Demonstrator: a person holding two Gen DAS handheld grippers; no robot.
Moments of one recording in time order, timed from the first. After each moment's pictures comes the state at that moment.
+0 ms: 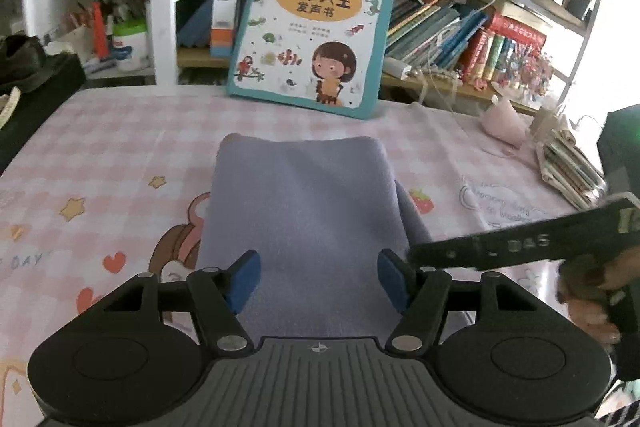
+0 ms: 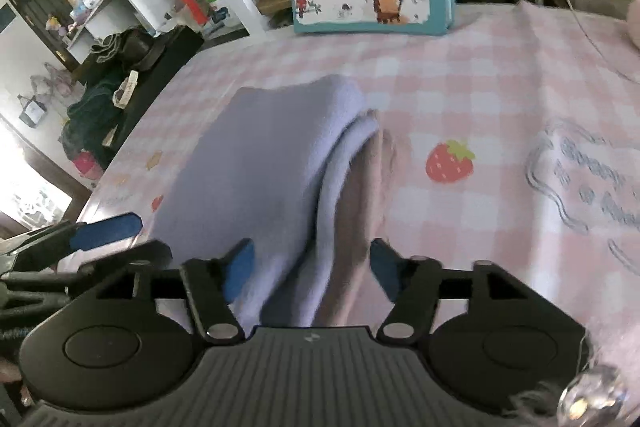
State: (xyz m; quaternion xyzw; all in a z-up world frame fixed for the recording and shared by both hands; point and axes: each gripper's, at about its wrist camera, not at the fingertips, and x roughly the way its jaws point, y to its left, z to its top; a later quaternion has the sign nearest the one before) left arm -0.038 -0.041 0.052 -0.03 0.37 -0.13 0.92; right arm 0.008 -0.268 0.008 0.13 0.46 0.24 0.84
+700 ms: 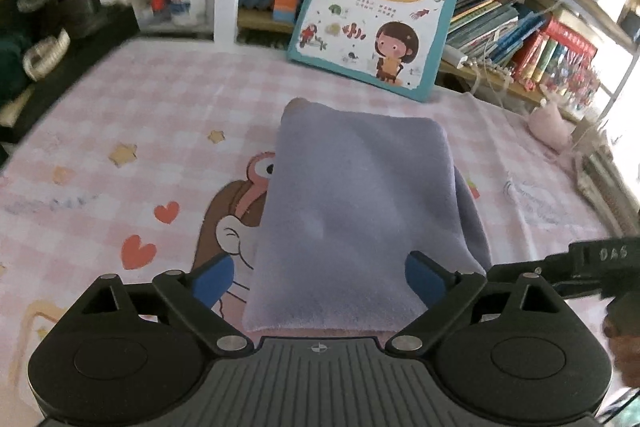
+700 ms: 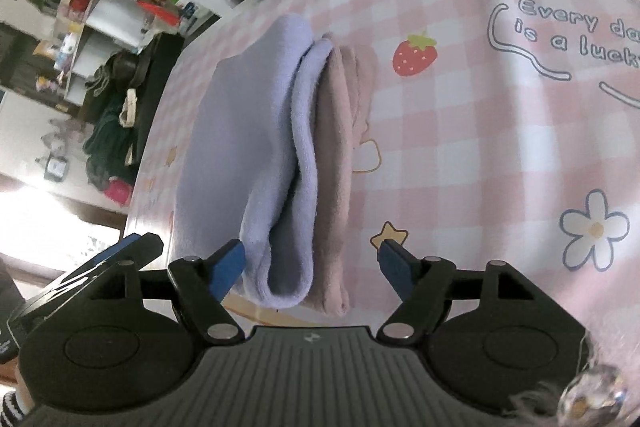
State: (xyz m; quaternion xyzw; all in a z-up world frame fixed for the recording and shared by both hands) left arm -0.032 0.000 0.047 -0.09 0.42 -0.08 0.90; right arm -0.010 -0.298 -0.008 0.27 0.53 0.21 0.77
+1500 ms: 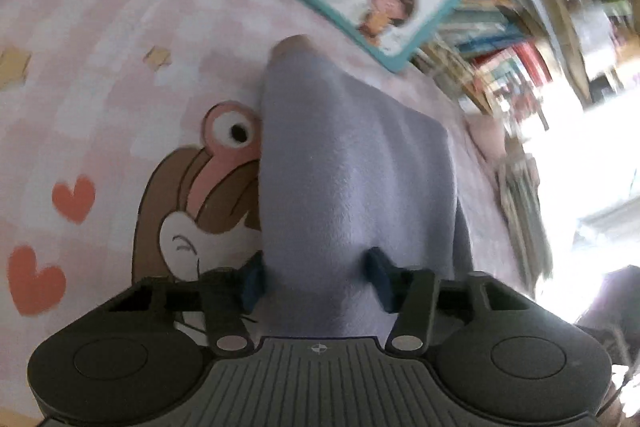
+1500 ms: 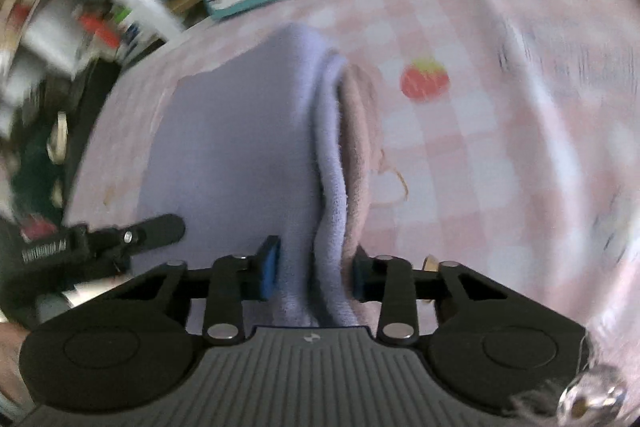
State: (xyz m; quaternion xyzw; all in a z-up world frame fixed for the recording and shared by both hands) left arm 0.059 0.049 -0.015 -0.22 0.50 -0.25 0.80; right arm -0.011 -0.214 0.004 0.15 0.49 0.09 0.85
